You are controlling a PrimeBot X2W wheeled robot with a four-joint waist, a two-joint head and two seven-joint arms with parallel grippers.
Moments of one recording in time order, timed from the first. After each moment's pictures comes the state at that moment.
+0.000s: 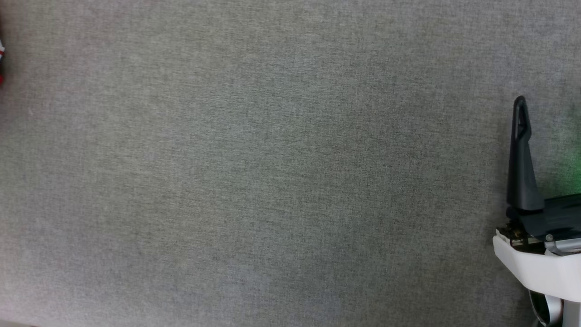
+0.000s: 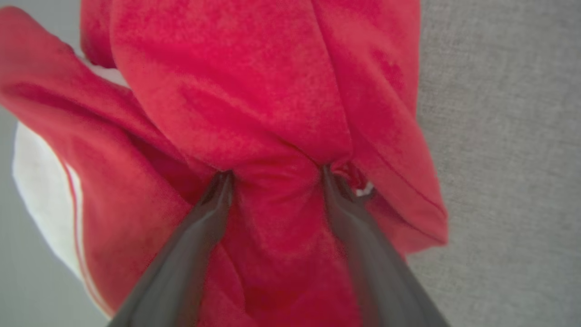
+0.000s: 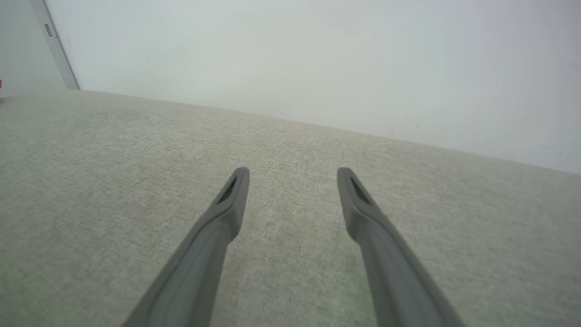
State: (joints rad) left arm -1.00 0.80 -0.17 0.54 -0.76 -0.13 0.93; right arm -0.15 -0.05 -0.05 -0.39 -0.14 0.13 -0.26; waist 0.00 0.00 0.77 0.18
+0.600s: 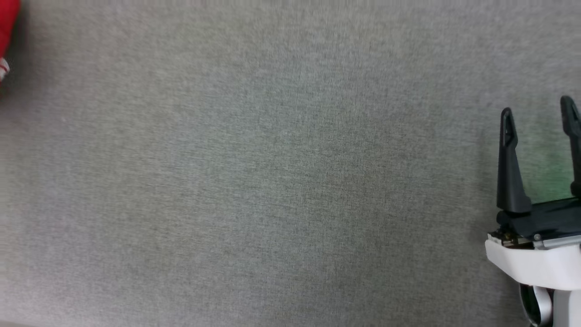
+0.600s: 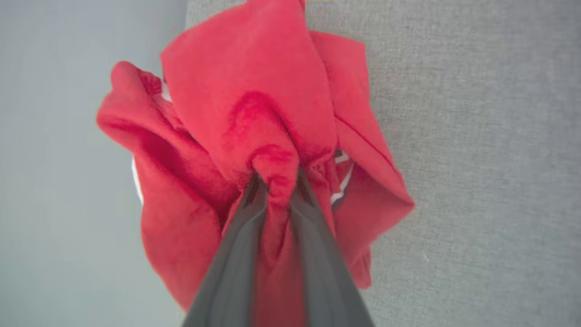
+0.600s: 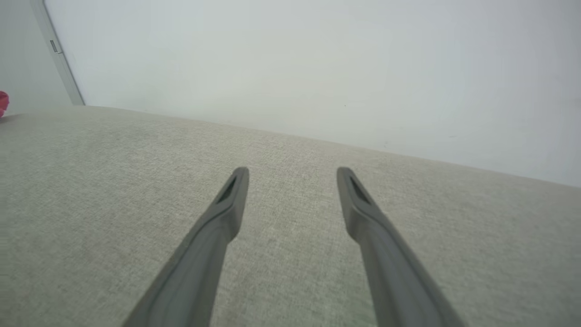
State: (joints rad) left arm -1.00 0.86 -0.28 0.51 -0.78 -0.13 0.86; right arm -0.14 -0.05 -0.05 -0.31 -0.11 0.13 -0.26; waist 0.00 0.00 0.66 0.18
